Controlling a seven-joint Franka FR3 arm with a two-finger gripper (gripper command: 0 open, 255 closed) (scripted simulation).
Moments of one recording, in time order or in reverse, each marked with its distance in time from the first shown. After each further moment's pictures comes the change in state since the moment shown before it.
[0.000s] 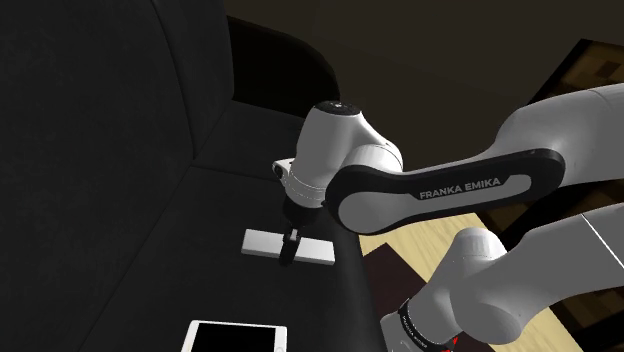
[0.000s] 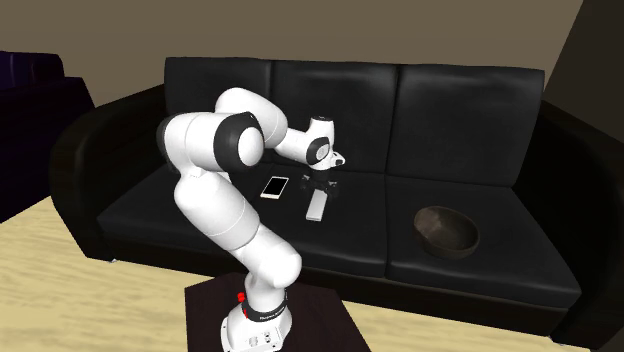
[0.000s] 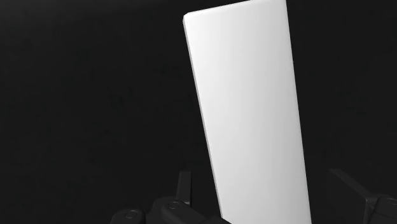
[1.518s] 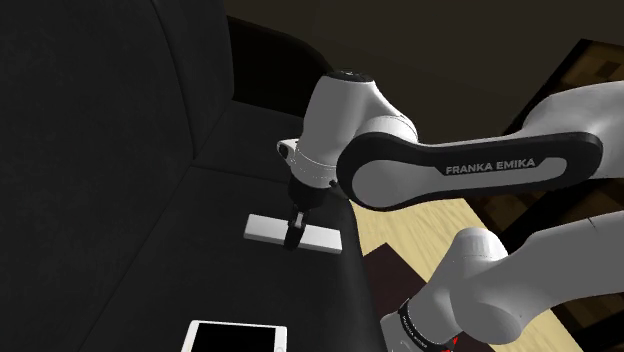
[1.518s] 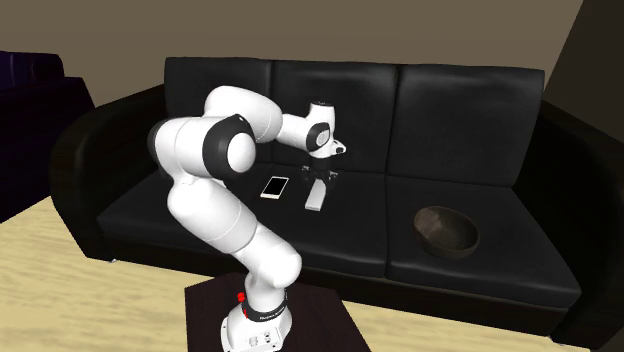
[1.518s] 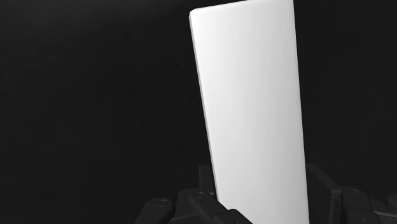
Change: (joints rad) arm -0.001 -0.062 -0.017 0.079 -0.007 -0.140 0.001
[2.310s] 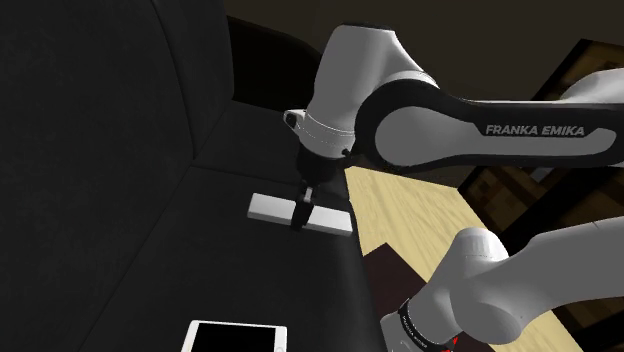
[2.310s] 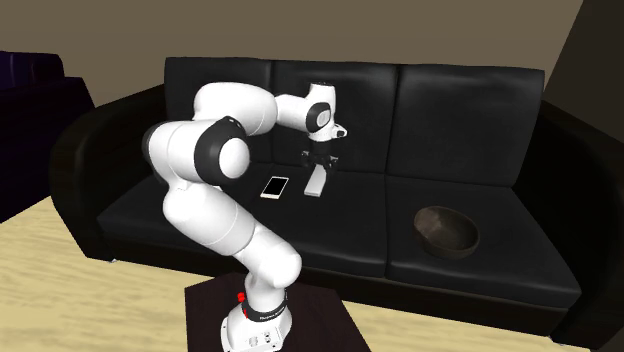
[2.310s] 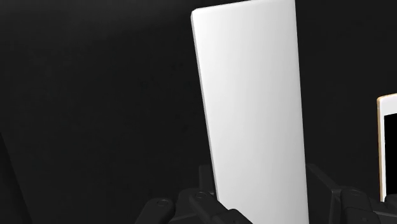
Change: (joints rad) arm -0.004 -0.044 -0.020 0.127 -0.012 -0.170 0.004
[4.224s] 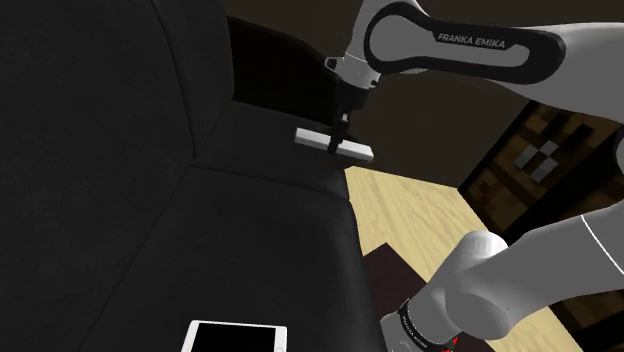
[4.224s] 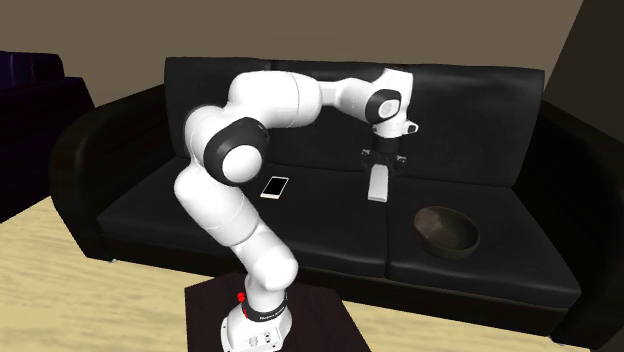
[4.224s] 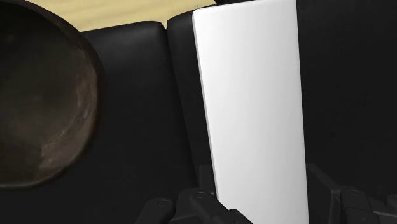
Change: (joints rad) arm -0.161 0.137 -0.323 0.259 -0.167 -0.141 -0.391
